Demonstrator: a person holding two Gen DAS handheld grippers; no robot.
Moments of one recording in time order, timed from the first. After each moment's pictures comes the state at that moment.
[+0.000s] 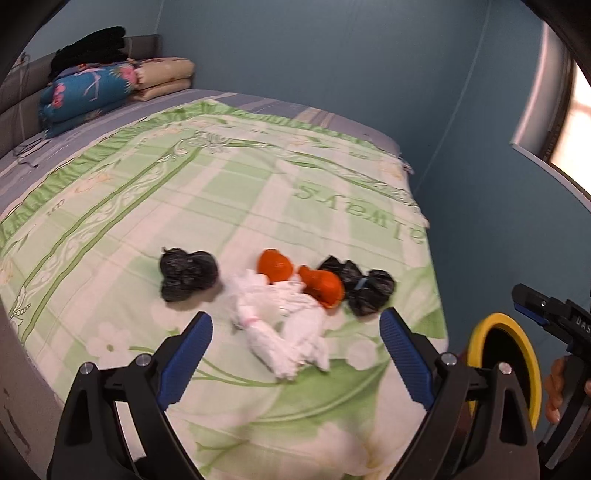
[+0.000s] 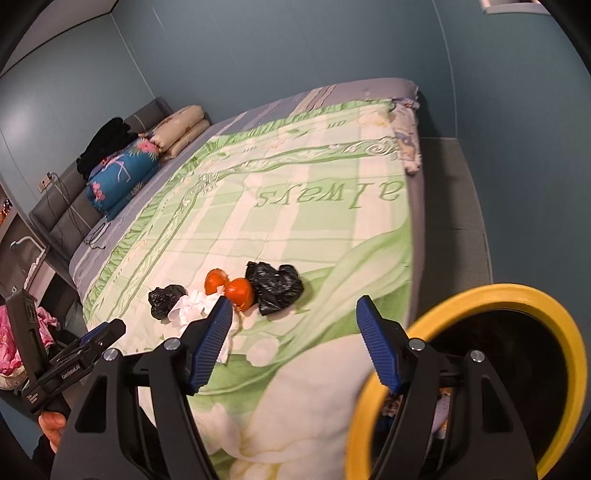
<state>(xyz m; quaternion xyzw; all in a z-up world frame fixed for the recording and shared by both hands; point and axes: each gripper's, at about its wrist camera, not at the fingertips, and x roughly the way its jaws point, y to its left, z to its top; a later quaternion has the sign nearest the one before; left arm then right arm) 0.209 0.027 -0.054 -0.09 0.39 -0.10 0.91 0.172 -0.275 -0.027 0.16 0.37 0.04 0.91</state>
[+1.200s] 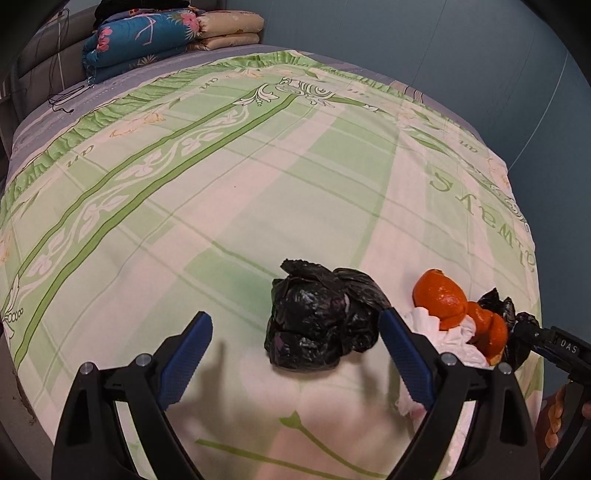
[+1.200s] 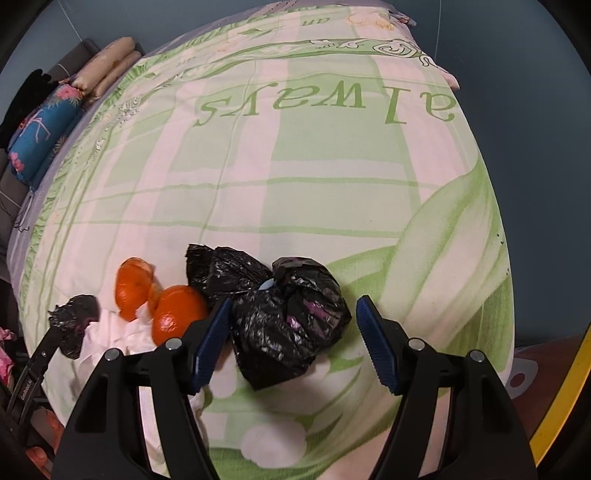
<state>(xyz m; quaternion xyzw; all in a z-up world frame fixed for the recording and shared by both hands) 0.334 0.119 -0.156 -0.11 0.46 0.01 0.88 0.343 -0.202 -0.159 0.14 0.53 -0.07 0.84</state>
